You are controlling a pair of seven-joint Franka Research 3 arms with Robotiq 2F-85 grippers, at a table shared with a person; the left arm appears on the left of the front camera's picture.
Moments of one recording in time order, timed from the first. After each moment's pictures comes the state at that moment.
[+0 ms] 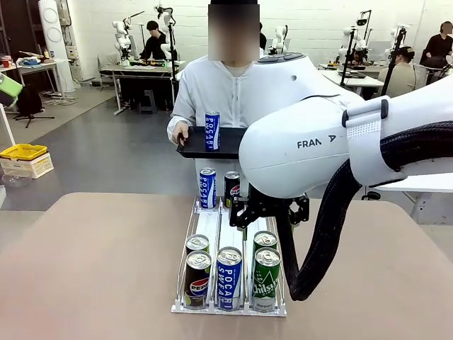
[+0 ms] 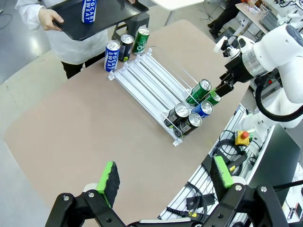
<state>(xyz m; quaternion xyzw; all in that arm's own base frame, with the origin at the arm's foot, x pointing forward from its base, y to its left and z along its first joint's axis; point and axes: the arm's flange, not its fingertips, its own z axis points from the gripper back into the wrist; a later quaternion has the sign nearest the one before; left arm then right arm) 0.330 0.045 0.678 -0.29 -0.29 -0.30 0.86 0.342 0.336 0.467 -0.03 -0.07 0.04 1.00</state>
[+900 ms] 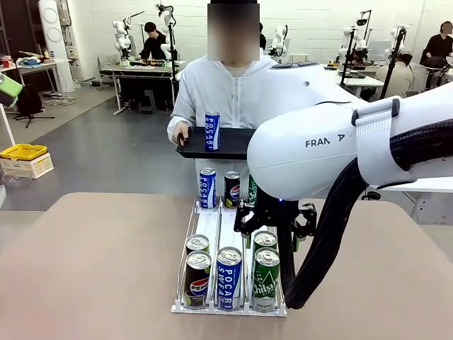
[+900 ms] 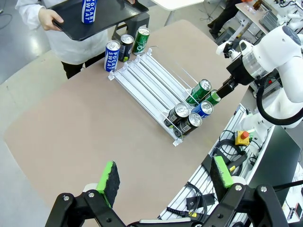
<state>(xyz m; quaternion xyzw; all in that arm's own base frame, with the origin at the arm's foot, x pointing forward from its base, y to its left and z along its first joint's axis) 0.330 0.045 0.678 -0.29 -0.29 -0.30 0.86 0.331 0.322 0.452 -0.01 -0.03 -0.03 1.00</state>
